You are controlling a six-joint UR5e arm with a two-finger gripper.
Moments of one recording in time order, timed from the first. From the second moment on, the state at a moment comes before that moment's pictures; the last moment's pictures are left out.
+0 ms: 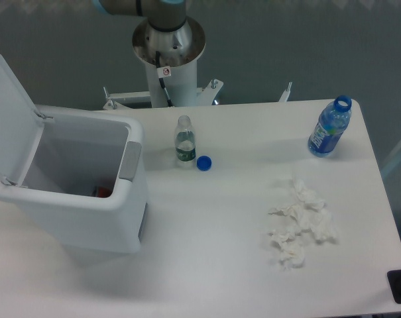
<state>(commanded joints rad) 1.91 -1.56 -1.55 -0.97 0.87 0.06</state>
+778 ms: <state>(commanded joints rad) 1.96 -1.56 -1.57 -0.96 0.95 0.07</state>
